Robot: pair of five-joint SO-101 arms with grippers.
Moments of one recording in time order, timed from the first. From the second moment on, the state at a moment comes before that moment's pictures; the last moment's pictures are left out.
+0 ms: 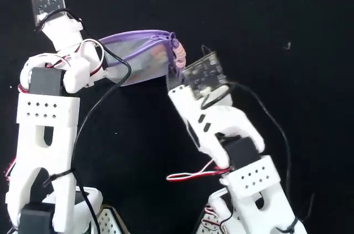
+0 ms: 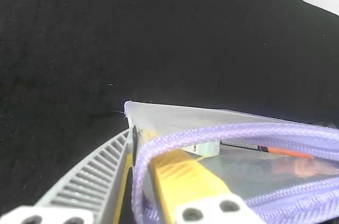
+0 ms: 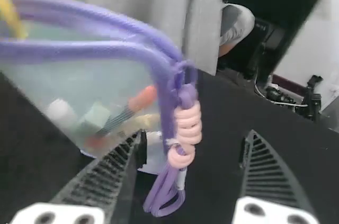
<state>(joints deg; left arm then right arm) -0.8 -26.3 8.6 72.6 20.5 -22.9 -59.9 57.1 30.8 13.1</state>
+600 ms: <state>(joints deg) -0.8 -26.3 8.6 72.6 20.5 -23.3 -59.9 65.5 15.1 13.5</state>
